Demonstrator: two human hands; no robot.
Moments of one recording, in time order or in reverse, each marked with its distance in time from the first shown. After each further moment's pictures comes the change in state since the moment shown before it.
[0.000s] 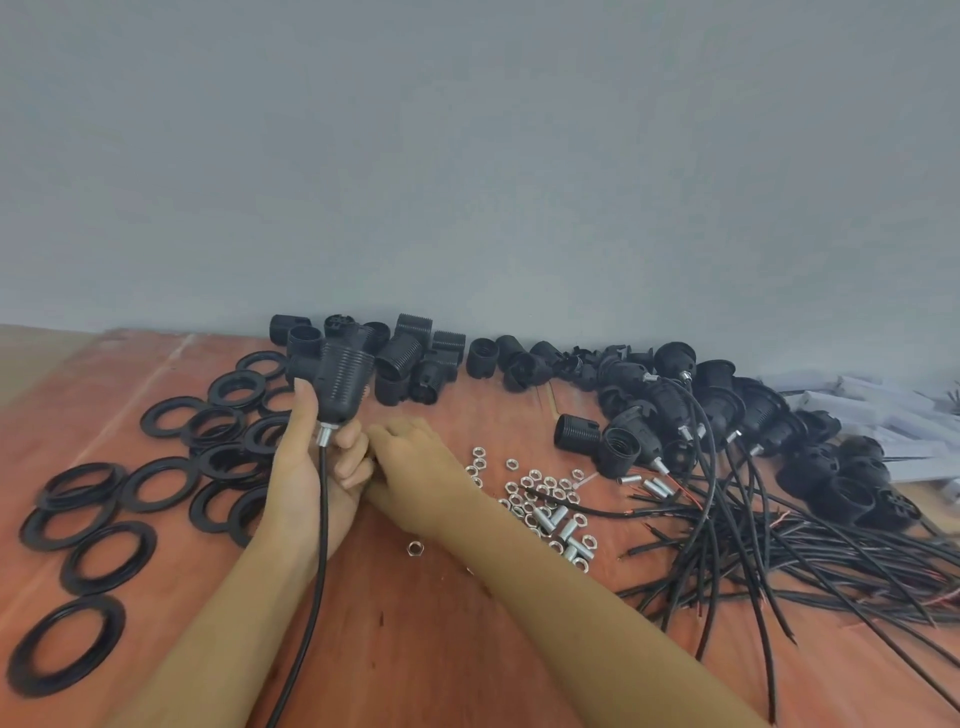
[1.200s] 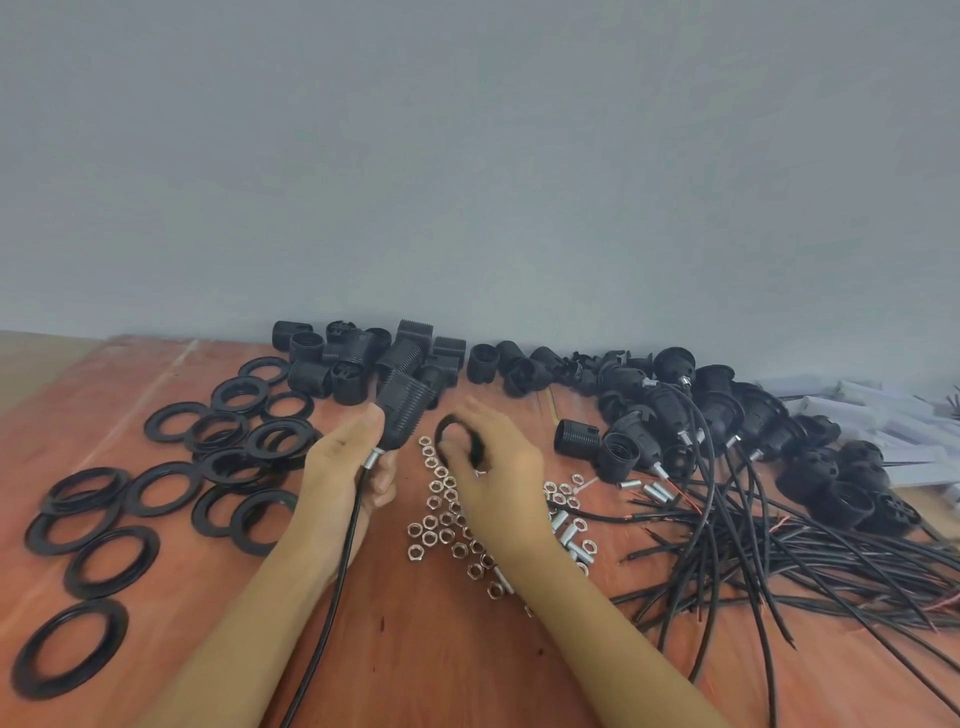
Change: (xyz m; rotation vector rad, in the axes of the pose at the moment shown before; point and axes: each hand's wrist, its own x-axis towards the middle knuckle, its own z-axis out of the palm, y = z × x) left_hand -0.013 -0.008 0.010 0.278 -0.177 0.134; right_hand -0.054 0.025 -0.015 0.520 0.641 0.227
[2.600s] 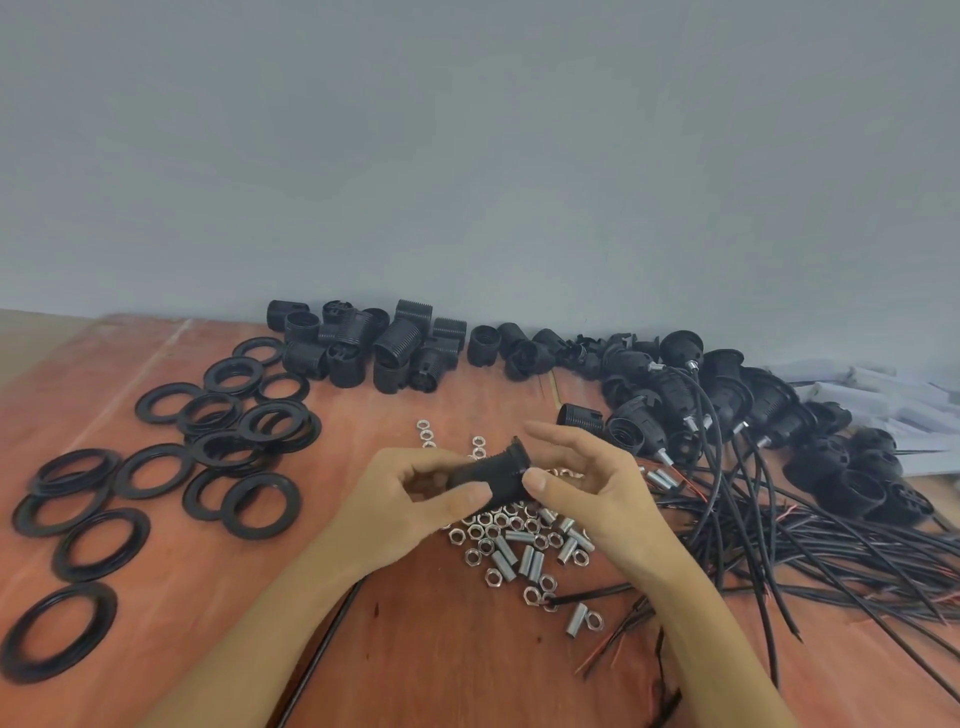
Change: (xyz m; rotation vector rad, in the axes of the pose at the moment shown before) left_hand -0.017 -0.012 0.019 0.620 -0.376 0.036; right_hand -0.017 0.020 -0.088 0.524 -0.311 0.376
